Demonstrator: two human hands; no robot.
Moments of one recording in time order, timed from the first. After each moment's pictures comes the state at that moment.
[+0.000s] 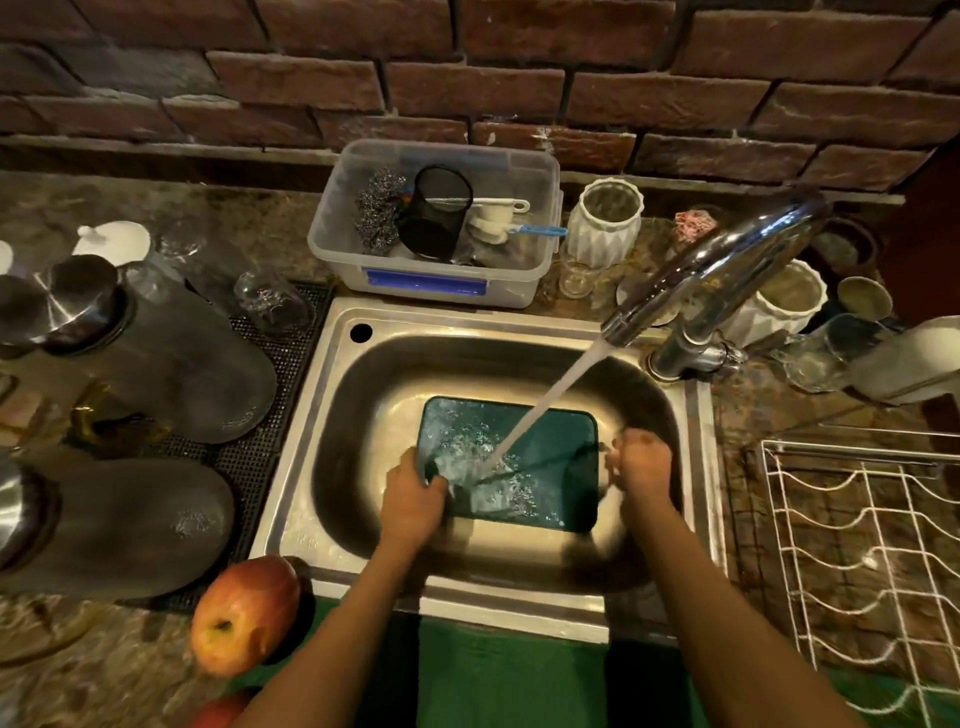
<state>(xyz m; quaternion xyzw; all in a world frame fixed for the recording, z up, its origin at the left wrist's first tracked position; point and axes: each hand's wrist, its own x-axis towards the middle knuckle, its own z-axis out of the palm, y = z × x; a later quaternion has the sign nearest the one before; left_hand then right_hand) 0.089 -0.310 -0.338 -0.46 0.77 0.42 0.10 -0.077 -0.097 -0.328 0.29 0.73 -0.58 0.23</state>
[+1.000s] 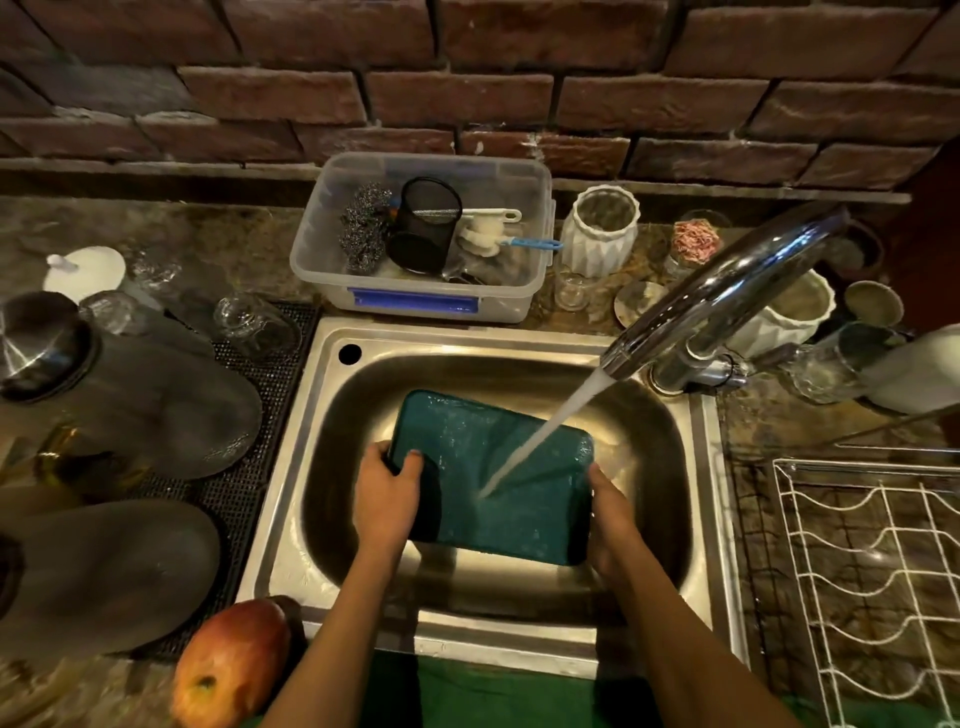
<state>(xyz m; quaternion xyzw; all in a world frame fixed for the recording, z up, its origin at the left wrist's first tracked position) 0.061 -0.337 -0.317 -0.52 0.71 0.48 -0.03 -0.036 -0.113 -0.349 0.36 0.57 -0.62 0.40</state>
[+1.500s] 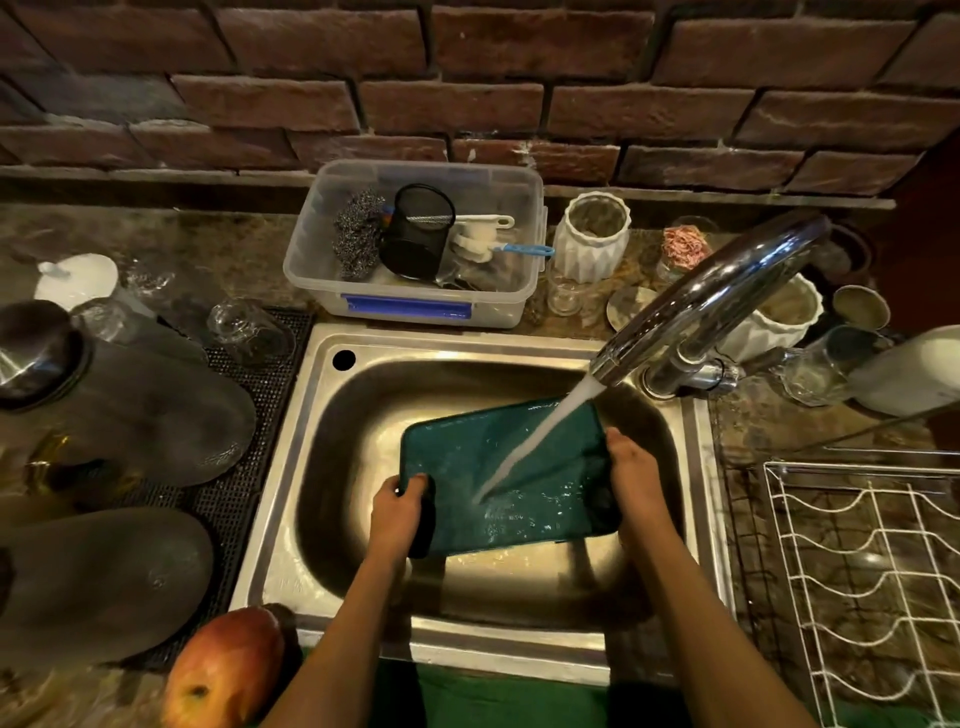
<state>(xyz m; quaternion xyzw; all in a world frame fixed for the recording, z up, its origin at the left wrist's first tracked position) 0.063 -0.326 -0.347 -0.55 0.62 0.55 0.04 -0.076 -0.101 -0.316 0.22 0.69 -0.61 0.32</state>
